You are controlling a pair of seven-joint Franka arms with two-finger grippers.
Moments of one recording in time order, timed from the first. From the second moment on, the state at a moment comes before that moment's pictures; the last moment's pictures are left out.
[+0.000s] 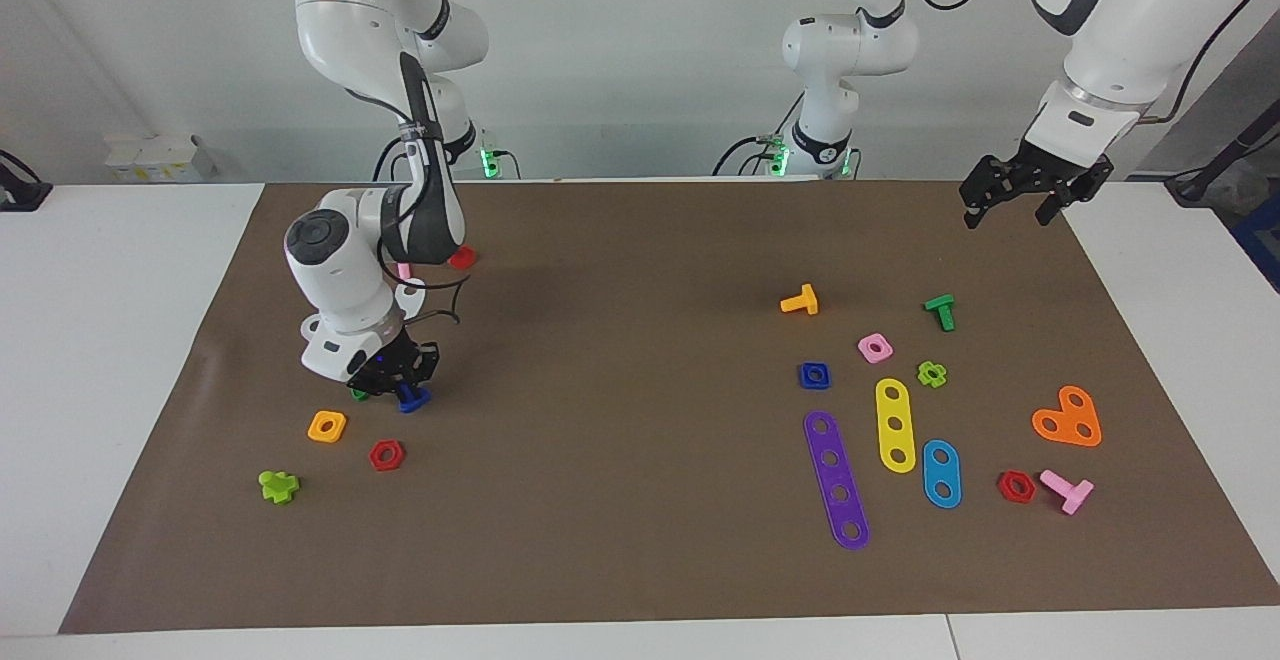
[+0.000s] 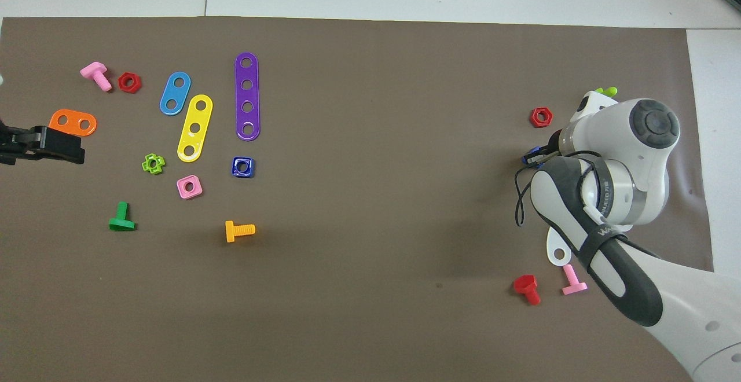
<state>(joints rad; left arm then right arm) -0.09 -0.02 0.06 -1.63 0.02 1.61 0.02 0.23 0.32 -0.20 -2.02 0.11 2.40 -0.37</state>
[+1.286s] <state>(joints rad) -0.09 -0.02 0.05 -1.66 0.02 1.63 0.02 0.77 0.64 -0.19 -1.48 0.08 2.30 0.65</state>
